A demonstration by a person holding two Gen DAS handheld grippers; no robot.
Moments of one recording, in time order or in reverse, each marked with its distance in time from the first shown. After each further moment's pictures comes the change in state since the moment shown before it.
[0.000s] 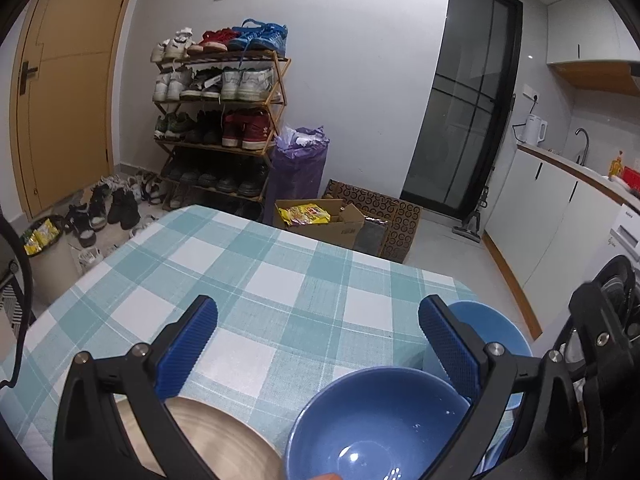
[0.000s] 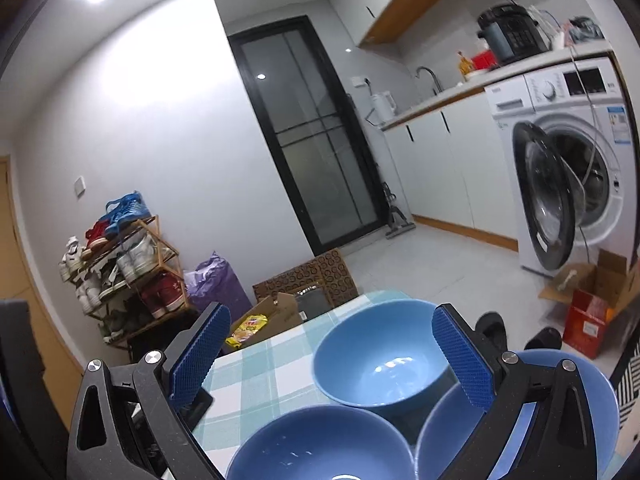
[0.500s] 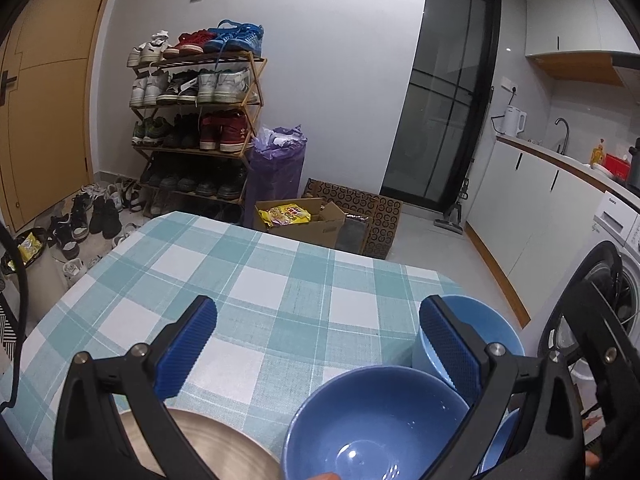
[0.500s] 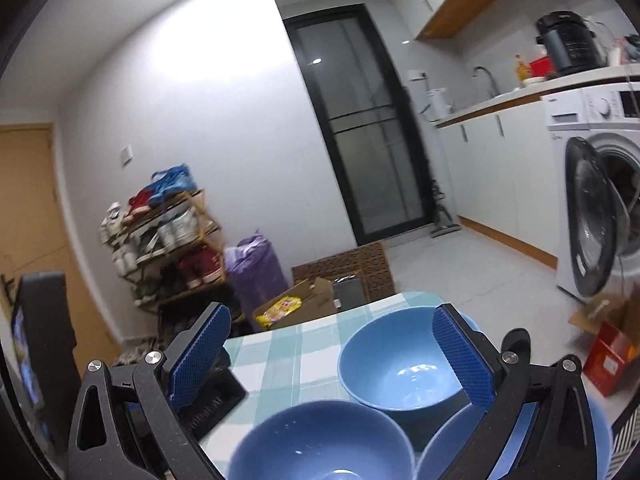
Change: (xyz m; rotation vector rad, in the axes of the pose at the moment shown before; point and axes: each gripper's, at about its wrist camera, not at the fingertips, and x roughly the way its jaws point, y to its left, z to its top) left arm 0.002 0.000 0.010 0.038 0.017 -0.086; right arm 0.001 -0.004 0.011 -0.113 0.074 0.180
